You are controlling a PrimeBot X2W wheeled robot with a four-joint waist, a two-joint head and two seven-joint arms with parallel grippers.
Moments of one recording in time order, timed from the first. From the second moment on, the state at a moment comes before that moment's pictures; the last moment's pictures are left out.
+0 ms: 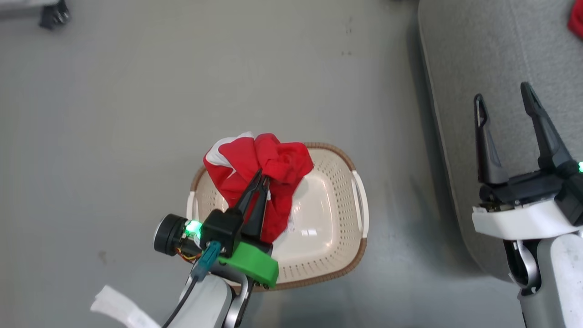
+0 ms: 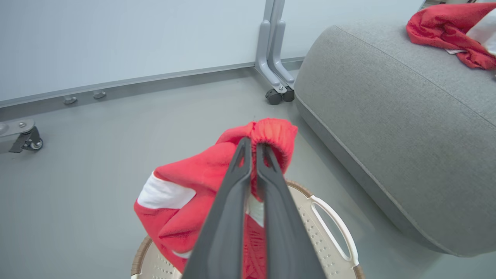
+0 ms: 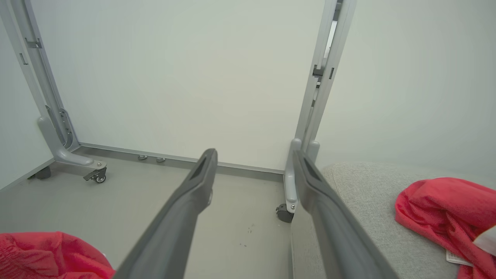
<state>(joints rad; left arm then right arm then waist) -0.33 0.09 -0.57 0.32 -0.26 0.08 -0.26 -0.23 -0.14 -0.01 -0.15 0.10 0.13 -0.26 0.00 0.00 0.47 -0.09</state>
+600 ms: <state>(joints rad) -0.05 0.05 -0.35 -0.17 -0.38 -0.12 -0.26 -0.07 -0.12 0.00 -0.10 0.12 0.13 -0.26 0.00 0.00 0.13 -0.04</state>
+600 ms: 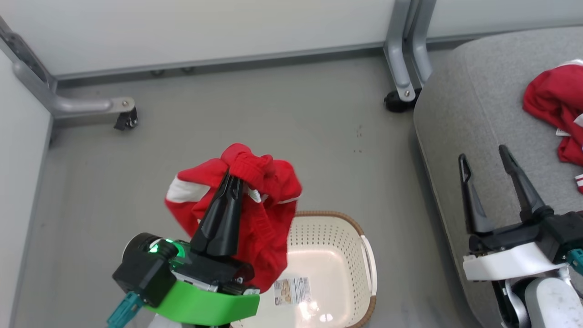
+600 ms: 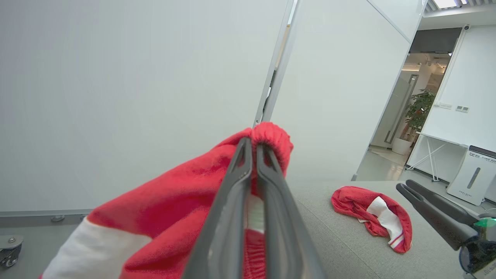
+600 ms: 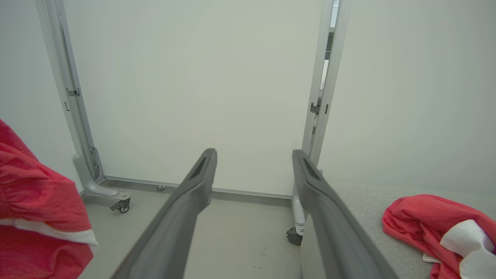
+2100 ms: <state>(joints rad) -0.18 0.05 -0.61 -0.14 -0.37 -0.13 -0.26 -0.18 -0.18 0.48 0.03 0.17 0.13 -0.26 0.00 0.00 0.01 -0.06</state>
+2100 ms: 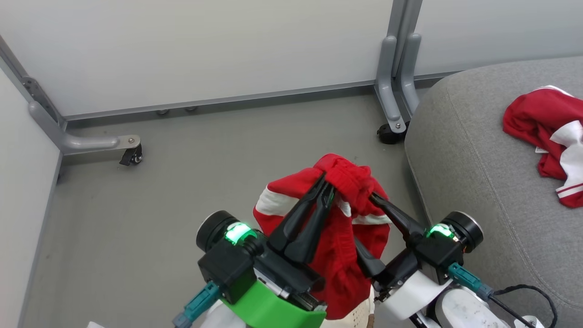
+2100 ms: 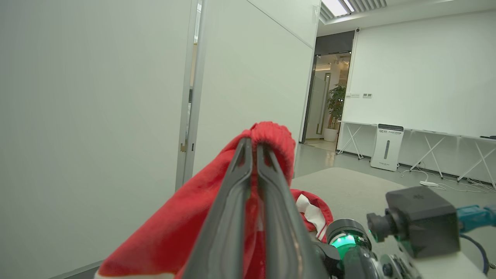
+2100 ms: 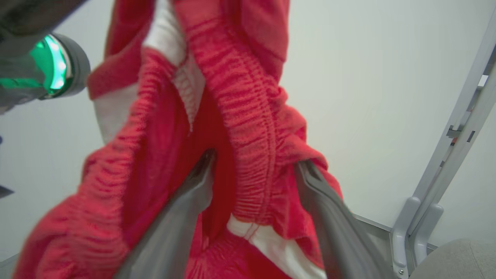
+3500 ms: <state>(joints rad) -0.21 0.05 -0.67 0.01 -0.35 -0.13 -0.26 -0.18 -0.12 0.37 0.12 0.18 0.13 -0.26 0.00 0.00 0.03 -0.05</state>
